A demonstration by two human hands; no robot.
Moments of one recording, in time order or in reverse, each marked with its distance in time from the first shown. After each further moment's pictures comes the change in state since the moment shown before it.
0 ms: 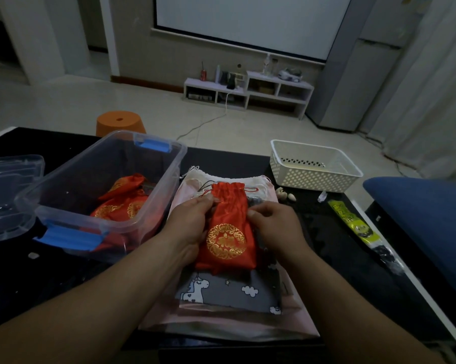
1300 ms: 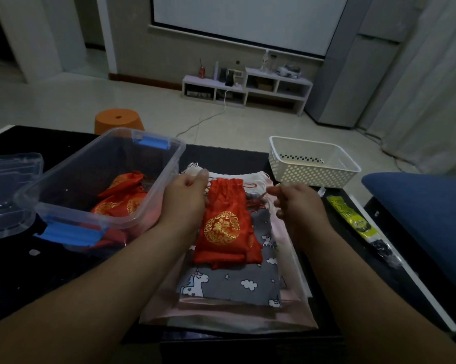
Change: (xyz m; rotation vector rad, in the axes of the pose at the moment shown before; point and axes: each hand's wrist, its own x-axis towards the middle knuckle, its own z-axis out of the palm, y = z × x) left_hand -0.013 0.022 0.001 0.289 0.151 0.350; right_hand 0.008 -0.017 -0.034 0.481 0.113 0.136
